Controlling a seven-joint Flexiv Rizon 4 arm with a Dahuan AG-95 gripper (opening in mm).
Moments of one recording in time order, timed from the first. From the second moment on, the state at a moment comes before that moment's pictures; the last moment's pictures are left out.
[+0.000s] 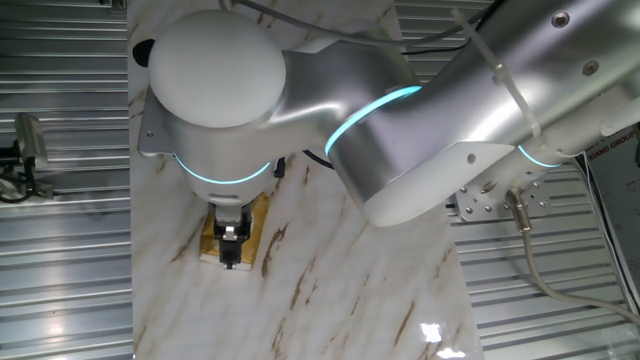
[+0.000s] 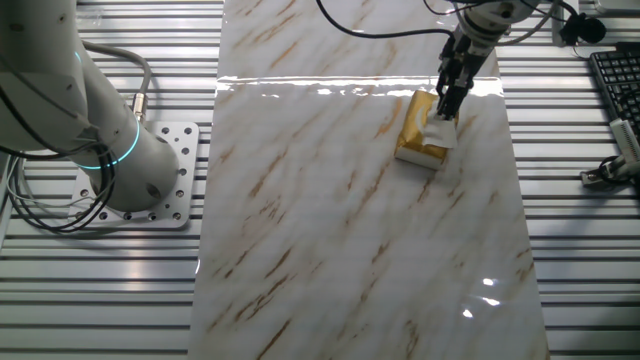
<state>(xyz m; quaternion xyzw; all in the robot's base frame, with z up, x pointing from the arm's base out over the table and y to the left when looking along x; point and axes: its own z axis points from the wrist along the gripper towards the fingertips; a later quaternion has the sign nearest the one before) 0.575 0.108 0.105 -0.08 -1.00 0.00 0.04</state>
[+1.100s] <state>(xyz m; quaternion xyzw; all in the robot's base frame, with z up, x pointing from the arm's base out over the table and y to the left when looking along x) 0.573 0.107 0.099 -0.06 -1.00 0.00 0.04</state>
